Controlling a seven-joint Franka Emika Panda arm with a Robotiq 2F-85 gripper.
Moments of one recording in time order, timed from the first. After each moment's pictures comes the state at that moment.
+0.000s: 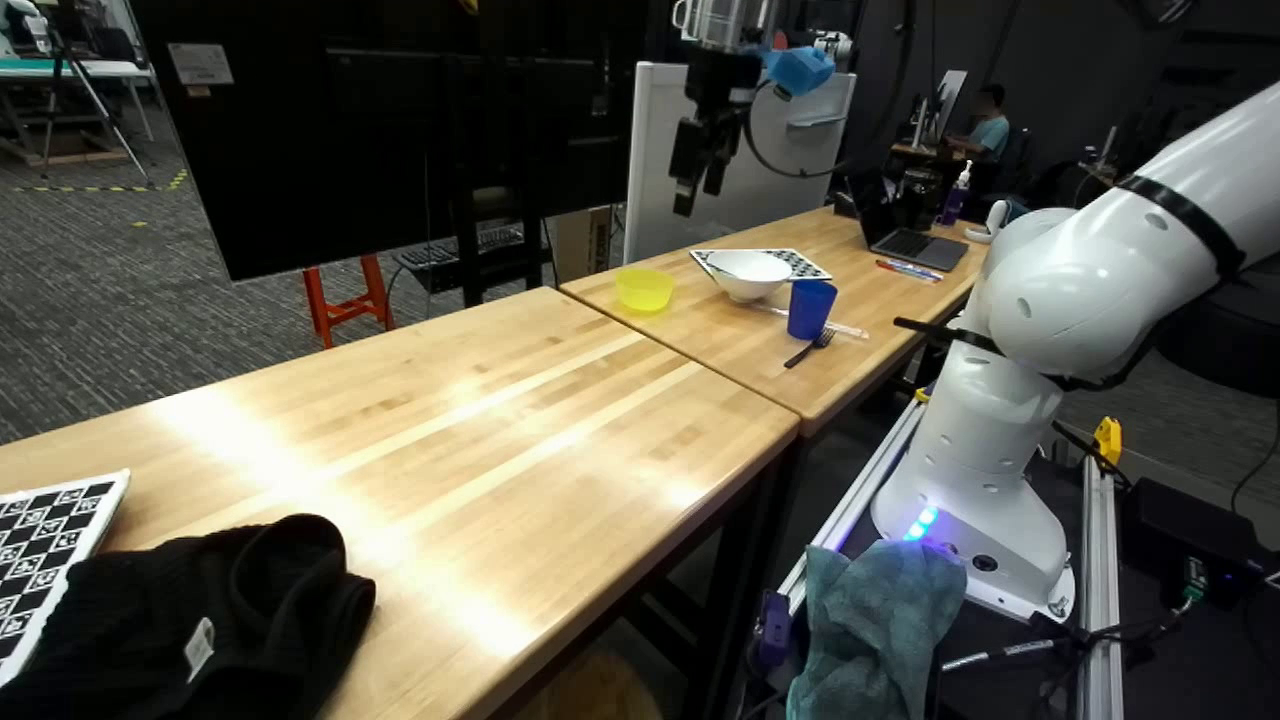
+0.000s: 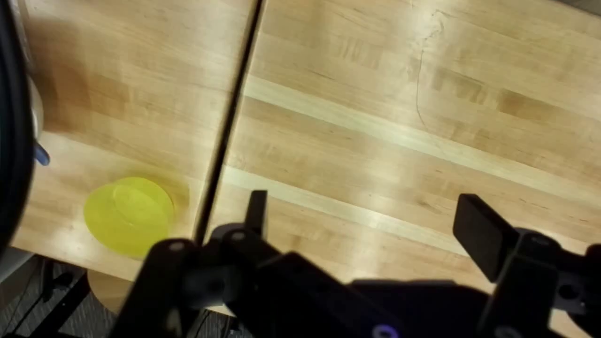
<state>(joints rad) 0.12 -0.69 0.05 -2.57 -0.03 1.99 -0.05</state>
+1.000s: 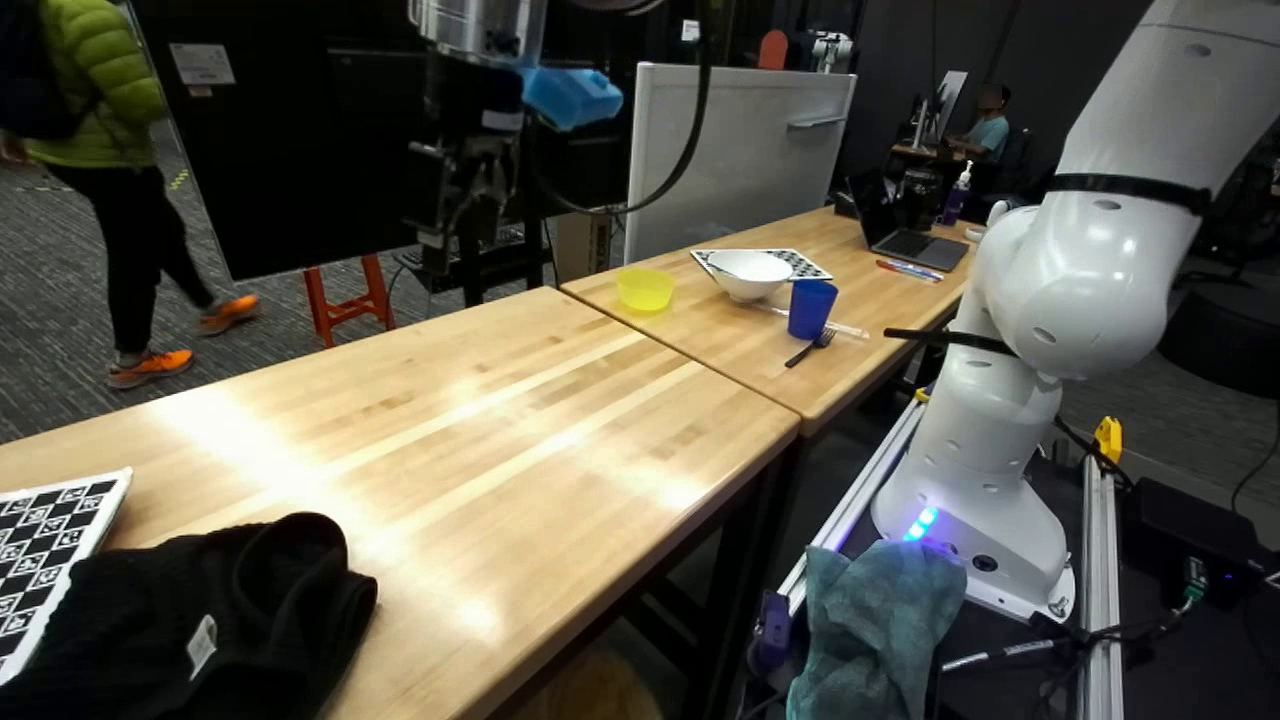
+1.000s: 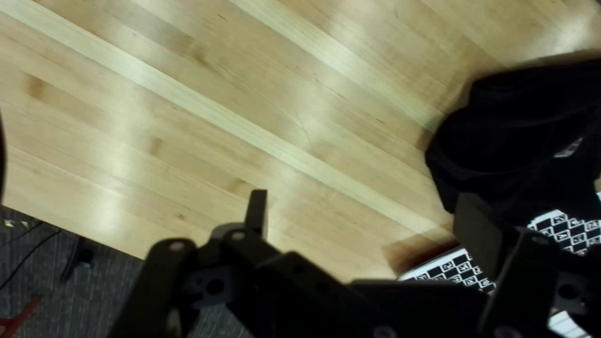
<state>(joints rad) 0.28 -0.16 0.33 -2.18 0.07 2.22 0.10</state>
